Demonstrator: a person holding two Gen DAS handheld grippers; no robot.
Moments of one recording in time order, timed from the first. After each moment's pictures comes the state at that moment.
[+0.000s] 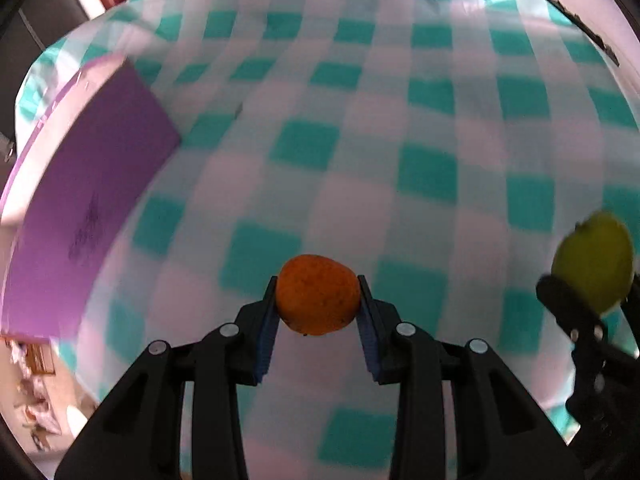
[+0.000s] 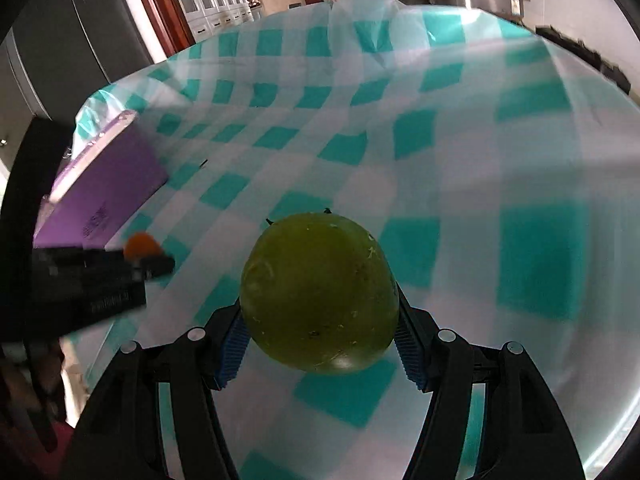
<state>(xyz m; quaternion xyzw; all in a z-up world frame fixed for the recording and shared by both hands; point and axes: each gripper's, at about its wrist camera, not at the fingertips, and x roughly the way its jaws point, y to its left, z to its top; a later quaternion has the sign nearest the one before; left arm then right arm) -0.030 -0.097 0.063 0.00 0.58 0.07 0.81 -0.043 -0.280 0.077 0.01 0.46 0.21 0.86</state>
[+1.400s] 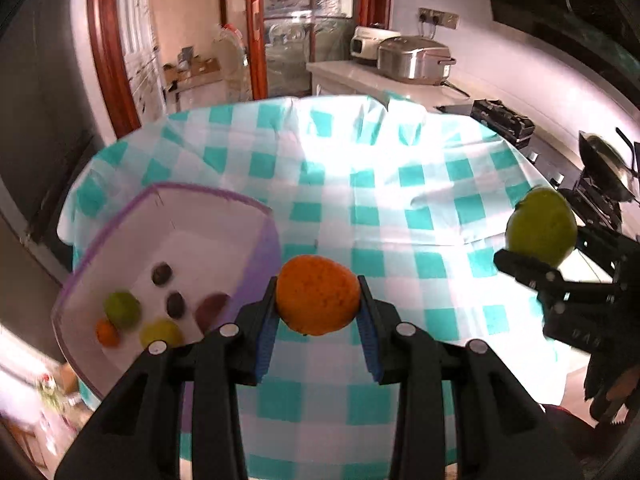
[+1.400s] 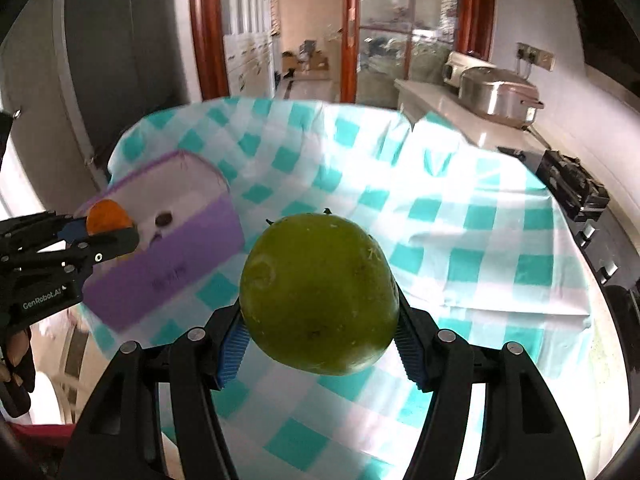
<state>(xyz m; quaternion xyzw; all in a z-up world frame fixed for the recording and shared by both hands) -0.094 0.069 0.234 0.03 0.40 -0.06 0.91 -0.082 -0.121 0.229 -0.05 0.37 0.16 0.91</state>
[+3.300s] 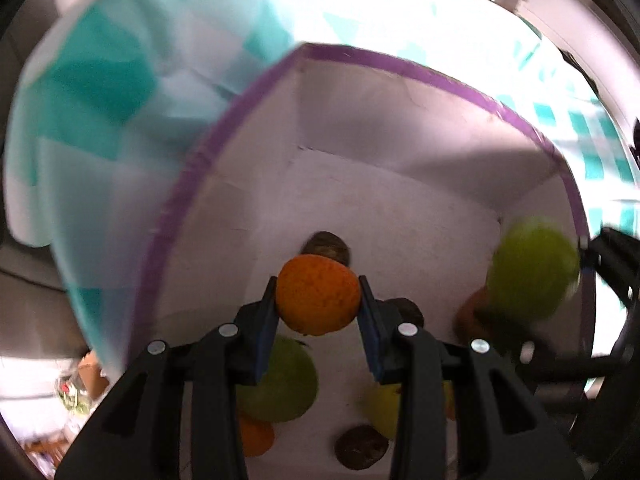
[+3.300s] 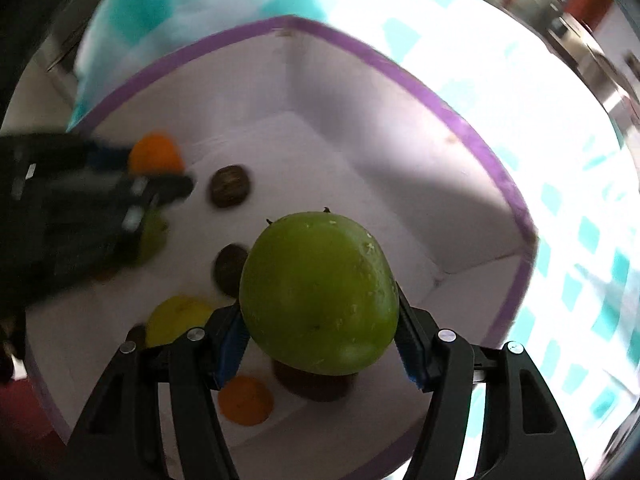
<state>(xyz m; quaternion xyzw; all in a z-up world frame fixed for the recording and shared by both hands) 0.072 0.330 0.090 0.02 0.57 -0.08 0.82 0.051 0.194 0.105 -0.16 0.57 0.14 0.79</state>
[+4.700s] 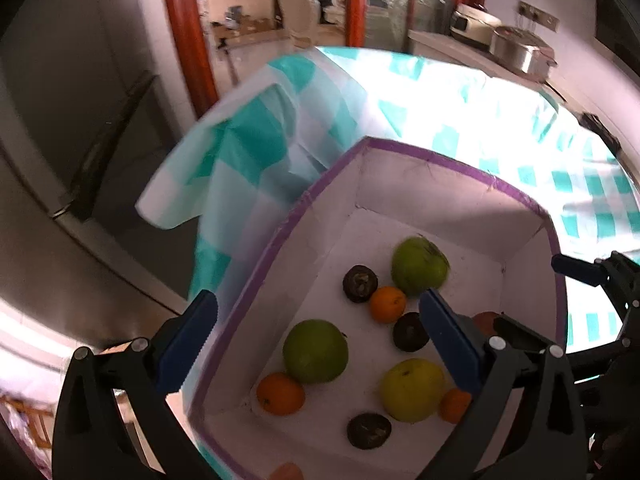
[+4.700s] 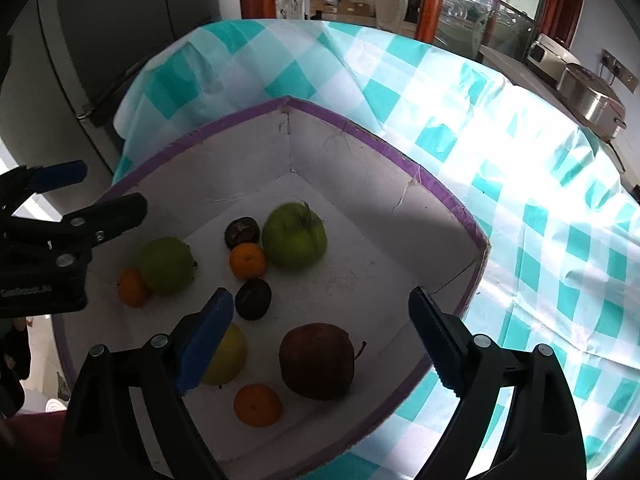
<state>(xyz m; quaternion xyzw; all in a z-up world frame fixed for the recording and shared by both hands) -0.005 0.349 0.174 0.00 0.46 0.05 0.89 0.011 0.172 0.151 -0.11 0.48 0.20 0.85</state>
